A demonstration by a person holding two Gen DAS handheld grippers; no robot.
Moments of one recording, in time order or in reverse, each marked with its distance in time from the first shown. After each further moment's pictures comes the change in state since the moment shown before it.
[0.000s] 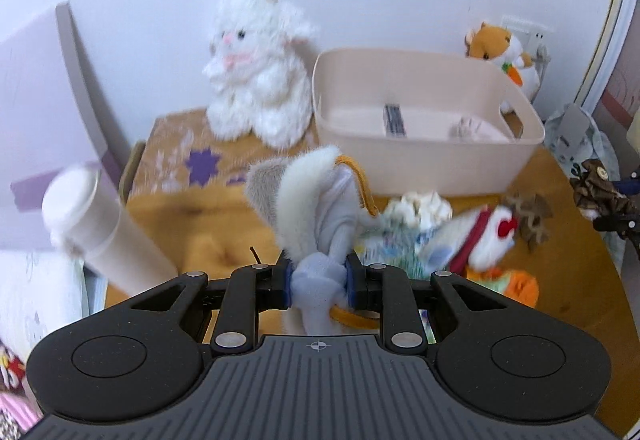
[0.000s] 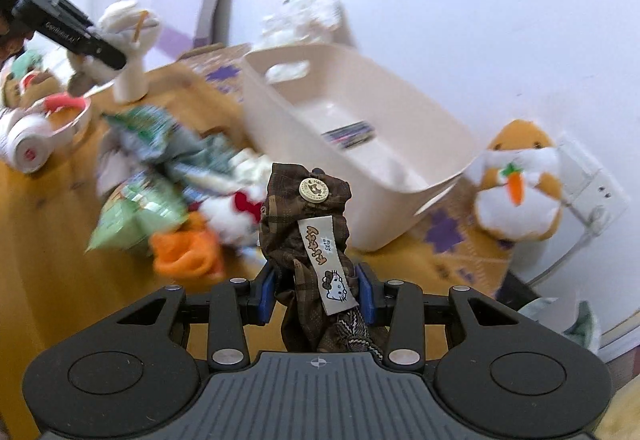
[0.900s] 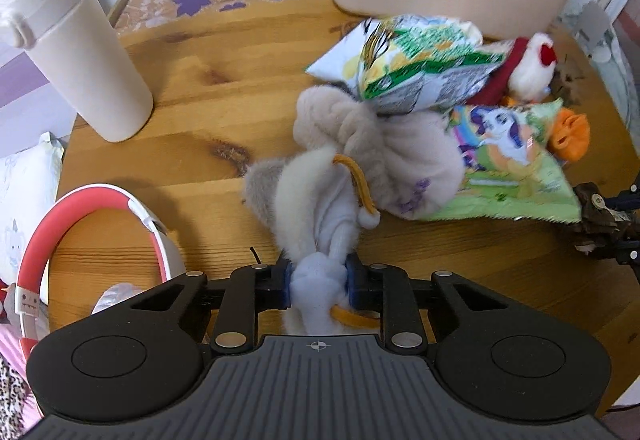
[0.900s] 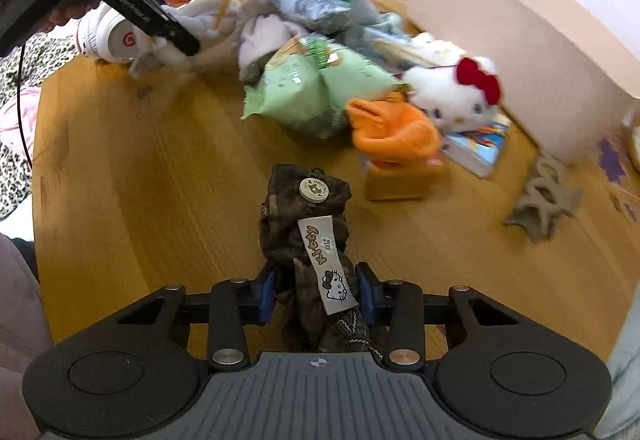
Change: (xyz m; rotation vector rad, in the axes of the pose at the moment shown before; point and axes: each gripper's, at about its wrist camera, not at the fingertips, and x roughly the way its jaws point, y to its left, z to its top) left arm 0.048 0.016 -0.113 -0.042 0.298 -0.035; right arm 0.038 0.107 -0.059 -0.076 0.233 0.284
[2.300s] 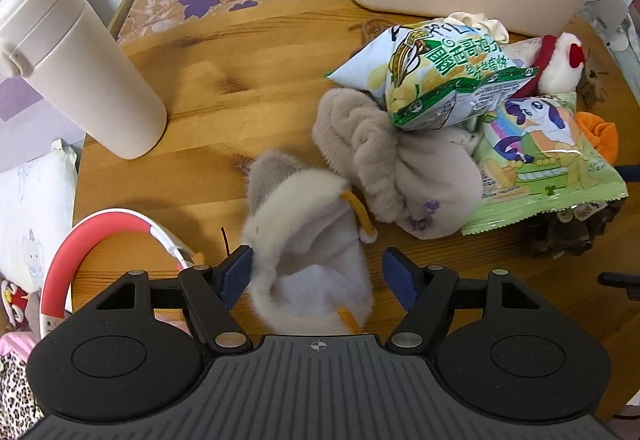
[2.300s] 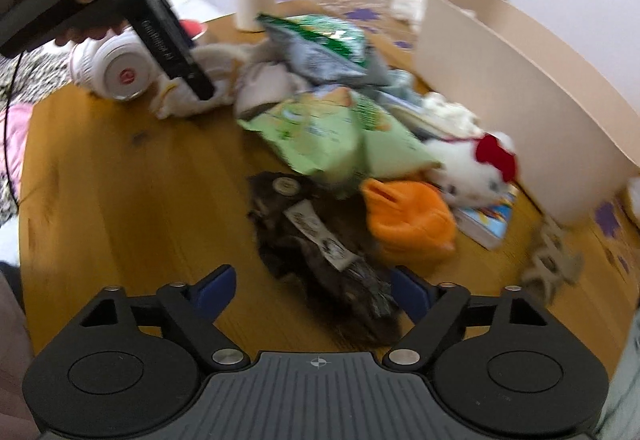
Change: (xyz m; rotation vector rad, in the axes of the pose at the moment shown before) left arm 0.013 0.011 0.020 0.047 0.062 0.051; right arm 0.015 0.031 0.042 -0.053 -0.100 -0.044
